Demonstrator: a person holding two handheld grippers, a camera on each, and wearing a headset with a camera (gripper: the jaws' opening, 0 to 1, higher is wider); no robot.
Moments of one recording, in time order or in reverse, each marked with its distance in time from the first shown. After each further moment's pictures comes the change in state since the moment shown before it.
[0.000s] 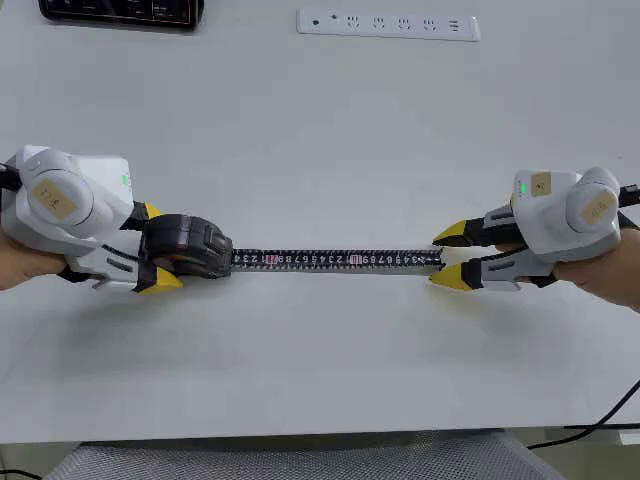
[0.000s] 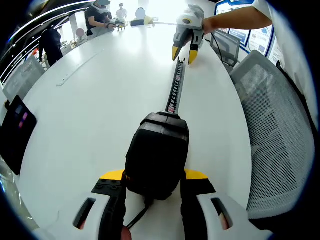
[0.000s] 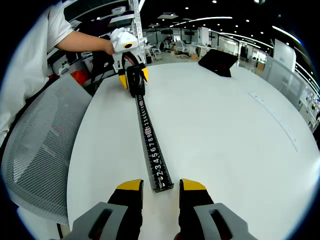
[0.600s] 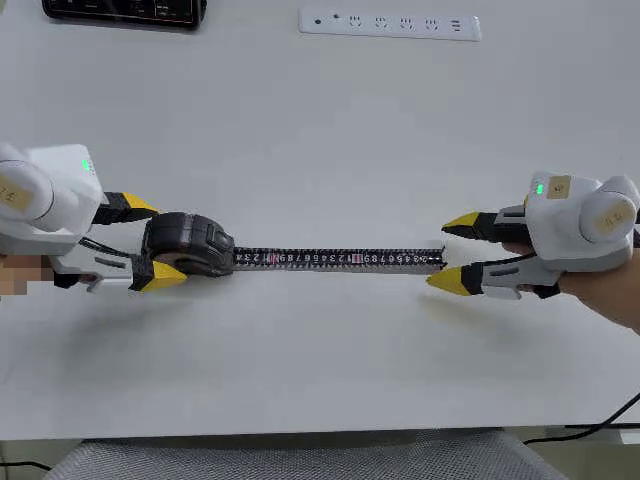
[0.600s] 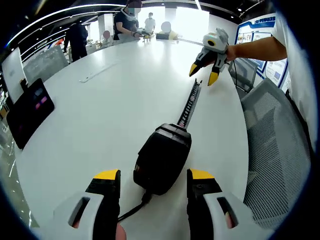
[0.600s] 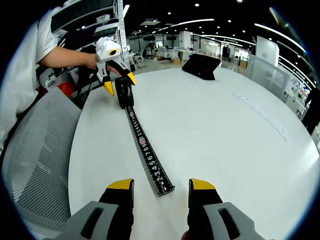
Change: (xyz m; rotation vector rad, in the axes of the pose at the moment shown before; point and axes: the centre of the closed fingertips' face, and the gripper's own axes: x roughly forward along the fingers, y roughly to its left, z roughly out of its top) left arm -0.023 0.005 0.008 -0.207 -0.144 0.109; right arm -0.010 0.001 0.012 0.105 -0.065 -0.125
